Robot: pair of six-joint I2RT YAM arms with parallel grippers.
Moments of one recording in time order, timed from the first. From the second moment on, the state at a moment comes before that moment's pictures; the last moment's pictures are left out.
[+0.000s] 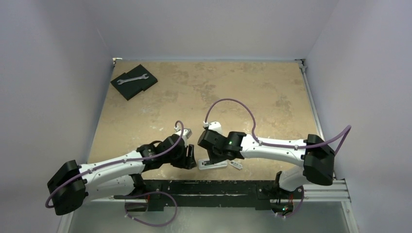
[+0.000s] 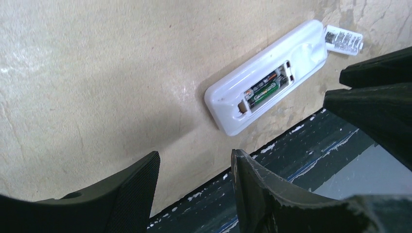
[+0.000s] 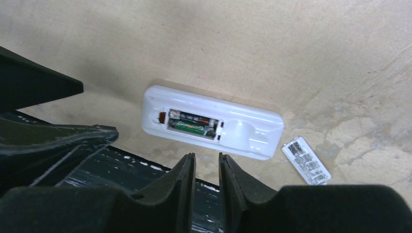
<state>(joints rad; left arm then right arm) -0.97 0.98 0.43 -0.33 0.02 -0.75 1.21 1.49 1.05 -0.73 0.28 0.84</state>
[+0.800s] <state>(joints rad) -0.97 1.29 0.63 -0.27 -0.07 -0.68 1.21 1.21 0.73 -0.69 0.23 0.90</state>
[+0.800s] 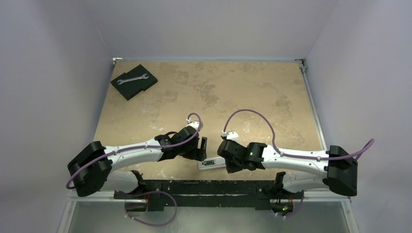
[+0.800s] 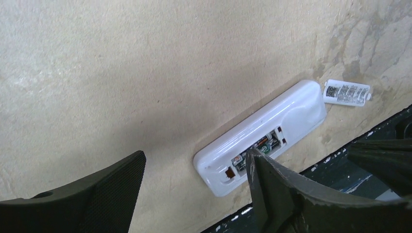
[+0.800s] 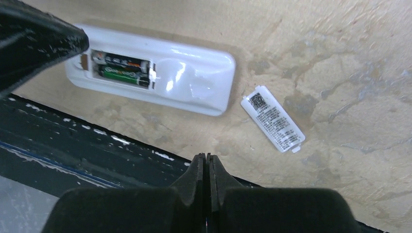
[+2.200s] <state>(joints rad) -0.96 1.47 0.68 -0.06 -0.02 -0.67 1.02 1.45 0.71 -0.39 0.14 0.81</state>
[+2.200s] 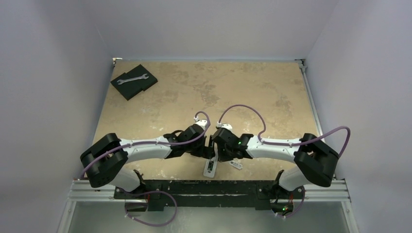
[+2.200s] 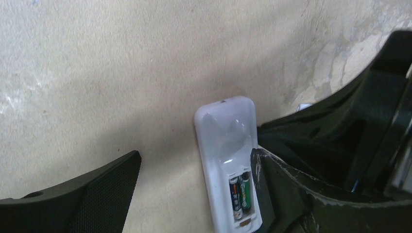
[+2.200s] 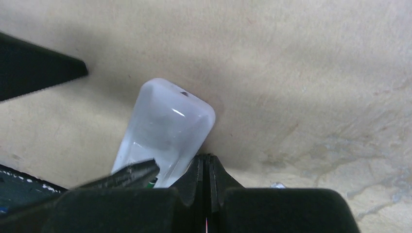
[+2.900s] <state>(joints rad) -0.97 1.14 0.50 -0.17 -0.07 -0.78 1.00 1.61 0.86 -0.30 0.08 0.70</state>
